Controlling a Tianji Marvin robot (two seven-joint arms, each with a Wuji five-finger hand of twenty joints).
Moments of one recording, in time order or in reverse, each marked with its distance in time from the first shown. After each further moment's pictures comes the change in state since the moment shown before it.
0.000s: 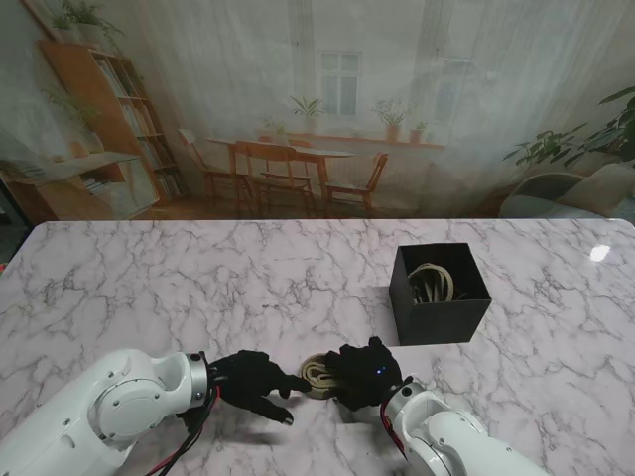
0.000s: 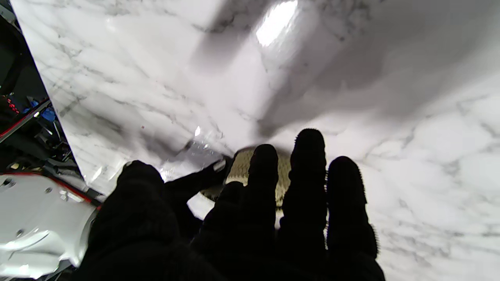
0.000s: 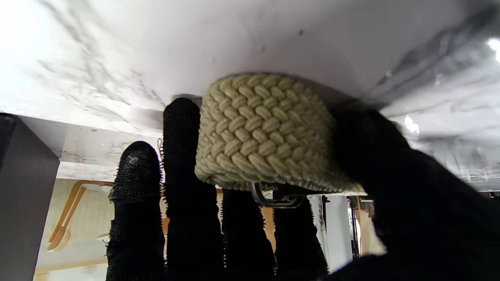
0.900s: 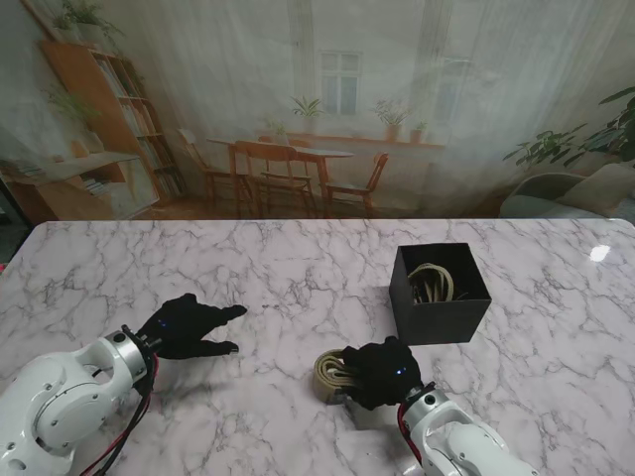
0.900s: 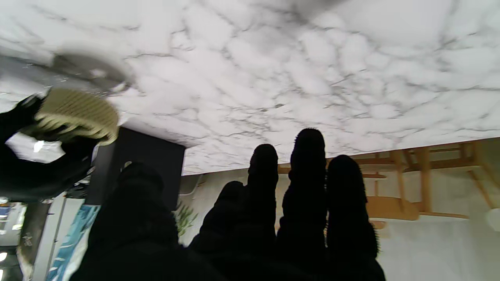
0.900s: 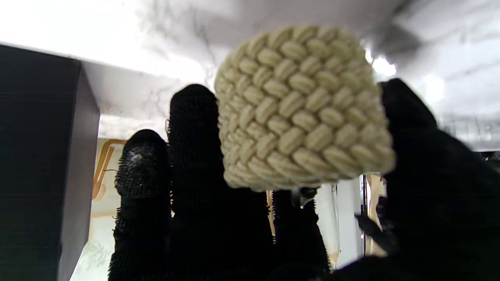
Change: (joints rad) left arm 0.184 -0.061 -0.362 -0.055 0.295 0.014 0.347; right arm -0.157 -0.014 0.177 -0.093 -0.070 -0.044 -0.122; left_hand 0.000 0.000 0.000 0.000 0.000 -0.001 0.000 0.000 0.002 0.000 0.000 0.000 0.000 0.000 0.000 0.000 0.013 0.002 0.000 0.000; right_hand 0.014 -0.170 -0.018 -0.071 0.205 -0.013 0.084 -0.097 0.363 -0.017 0.065 0.035 0.248 -0.106 0.028 0.034 0.255 -0.106 0.114 -0.016
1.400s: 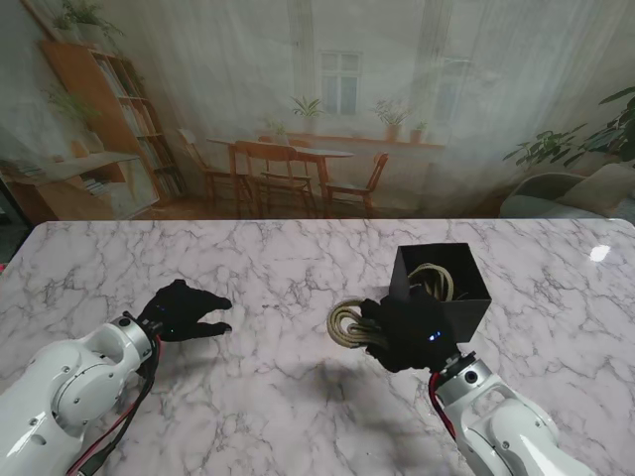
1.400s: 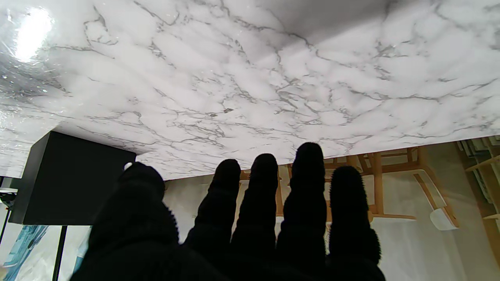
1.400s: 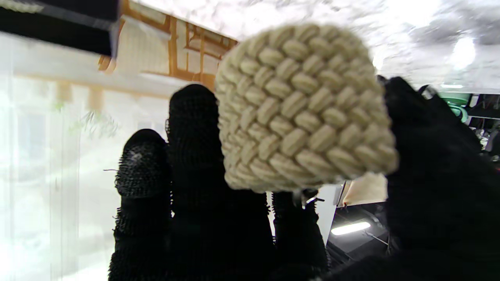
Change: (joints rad) left arm -0.106 0.001 0.063 0.112 0.044 0.126 0.022; right arm -0.134 -0.004 0.262 -0.277 -0.152 -0.126 -0.069; left_hand 0.000 0.010 0.000 0.000 0.145 -0.077 0.071 0.140 -0.045 0.003 -0.099 -0.062 -0.096 0.000 -0.140 -0.114 -0.087 0.020 -0.164 -0.064; right_hand 0.000 -0.009 0.000 0.000 0.012 0.000 0.000 -0.004 0.011 0.002 0.000 0.008 0.011 0.000 0.001 0.000 0.004 0.000 0.002 -0.016
